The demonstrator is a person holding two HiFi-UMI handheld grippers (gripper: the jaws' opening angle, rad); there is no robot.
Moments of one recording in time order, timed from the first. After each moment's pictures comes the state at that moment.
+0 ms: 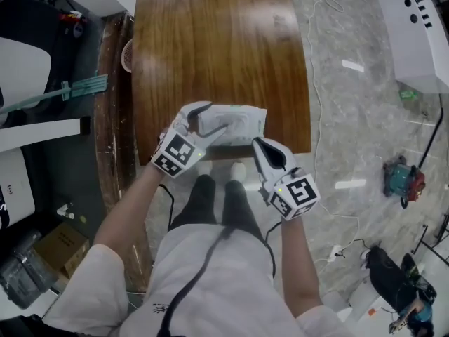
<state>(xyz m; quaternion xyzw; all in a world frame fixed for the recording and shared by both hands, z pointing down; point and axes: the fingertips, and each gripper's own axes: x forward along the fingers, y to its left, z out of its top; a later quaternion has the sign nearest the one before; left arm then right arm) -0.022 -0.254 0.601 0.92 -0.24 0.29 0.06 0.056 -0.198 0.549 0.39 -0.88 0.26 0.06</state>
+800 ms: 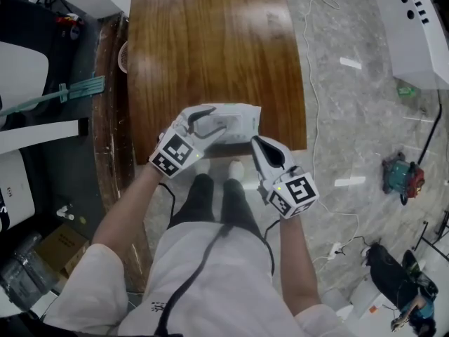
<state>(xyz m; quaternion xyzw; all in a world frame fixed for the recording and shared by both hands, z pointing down) -0.004 -0.239 0.602 0.93 -0.21 0.28 0.08 0.069 -0.195 0.548 0.40 -0.87 0.27 0.04</state>
